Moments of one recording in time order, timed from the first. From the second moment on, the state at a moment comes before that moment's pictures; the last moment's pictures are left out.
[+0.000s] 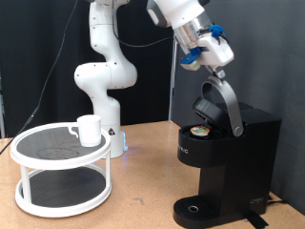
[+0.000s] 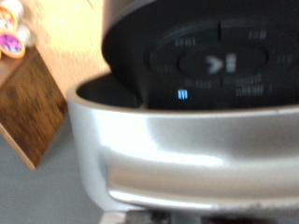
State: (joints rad) arm 0.02 -0.22 0.09 -2.15 0.60 2.16 2.34
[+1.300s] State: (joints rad) arm -0.06 -0.14 0.07 -2.28 0.49 2.32 2.30
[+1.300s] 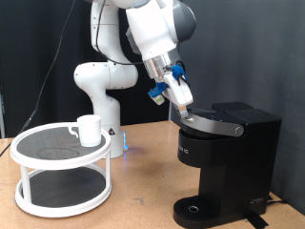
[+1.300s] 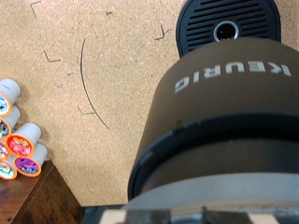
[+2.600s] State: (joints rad) arm -0.07 -0.12 0.04 -2.31 0.66 2.34 2.13
